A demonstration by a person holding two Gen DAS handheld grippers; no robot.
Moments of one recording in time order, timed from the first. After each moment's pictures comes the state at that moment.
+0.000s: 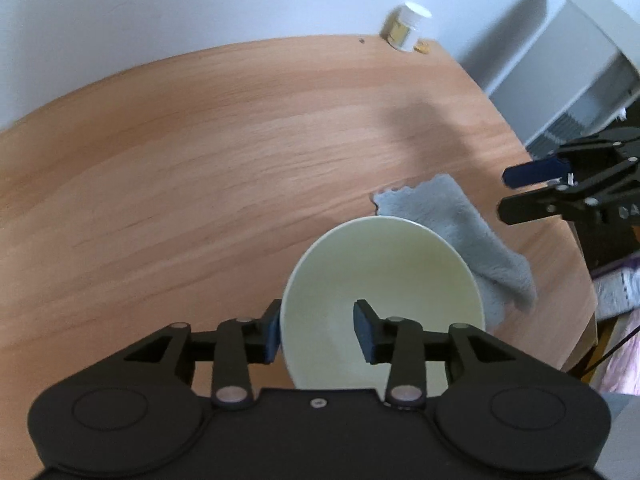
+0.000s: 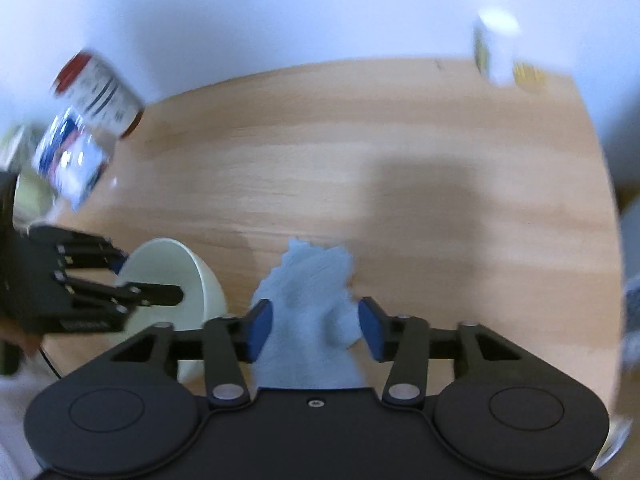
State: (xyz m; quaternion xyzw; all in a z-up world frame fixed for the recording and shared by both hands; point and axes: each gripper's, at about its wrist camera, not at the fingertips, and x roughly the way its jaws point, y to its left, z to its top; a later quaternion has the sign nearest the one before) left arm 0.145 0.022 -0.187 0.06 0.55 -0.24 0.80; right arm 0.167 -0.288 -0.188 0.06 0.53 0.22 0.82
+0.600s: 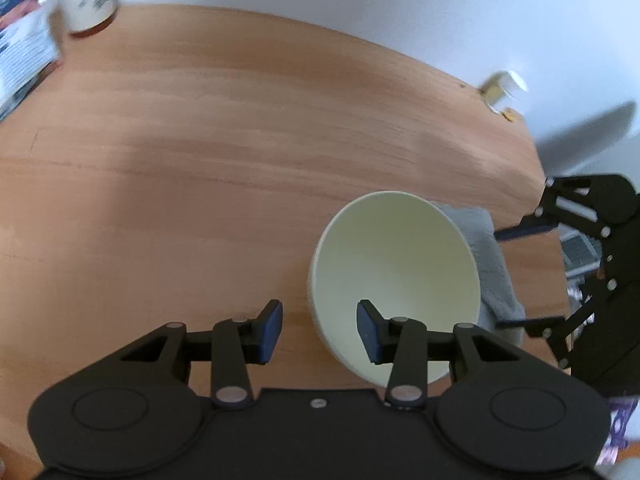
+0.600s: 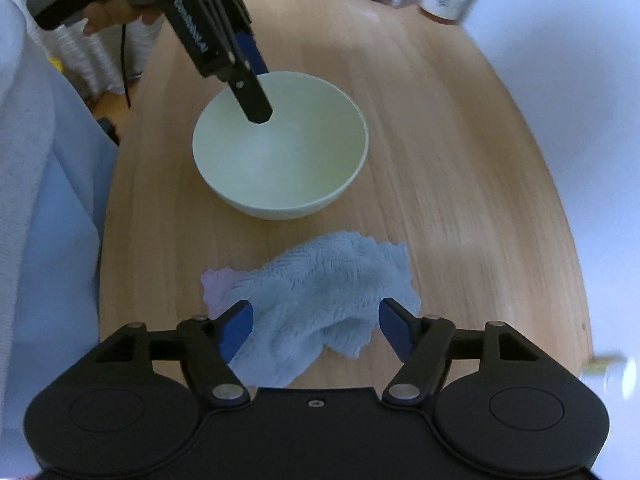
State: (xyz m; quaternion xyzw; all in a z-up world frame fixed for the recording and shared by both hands) left arm 0.100 0.058 -0.190 -0.11 0.57 -0.08 0.81; right arm 0.136 -0.223 -0.201 -0.40 0.42 0.53 0.62
